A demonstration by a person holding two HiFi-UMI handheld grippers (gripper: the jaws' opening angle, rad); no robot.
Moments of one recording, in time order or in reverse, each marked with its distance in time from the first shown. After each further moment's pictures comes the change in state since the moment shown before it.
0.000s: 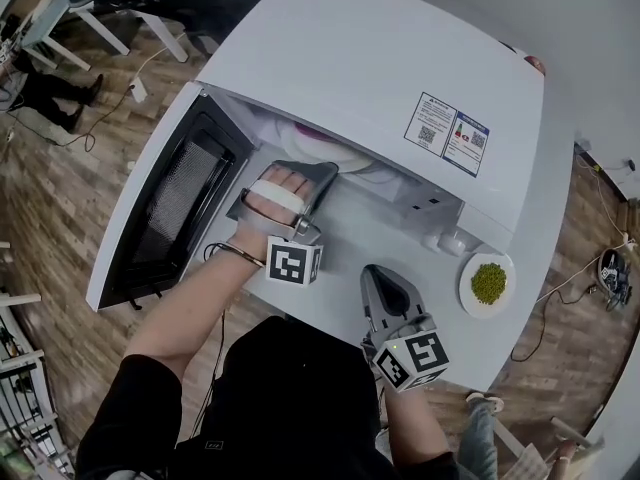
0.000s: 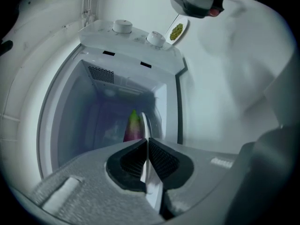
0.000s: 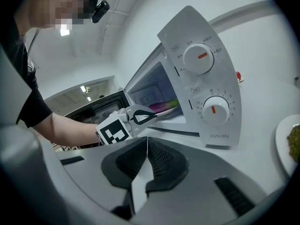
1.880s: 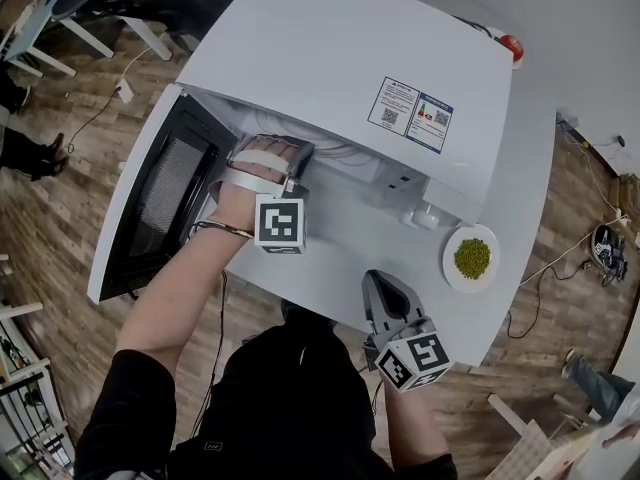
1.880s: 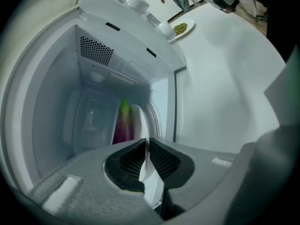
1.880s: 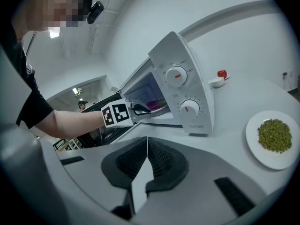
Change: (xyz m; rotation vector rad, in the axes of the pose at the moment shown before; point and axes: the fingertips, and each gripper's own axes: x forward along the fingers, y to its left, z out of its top) left arm 0.010 0.000 -0.009 -0.045 0.100 -0.318; right arm -0.056 -0.005 -0.004 0.082 0.046 -0.073
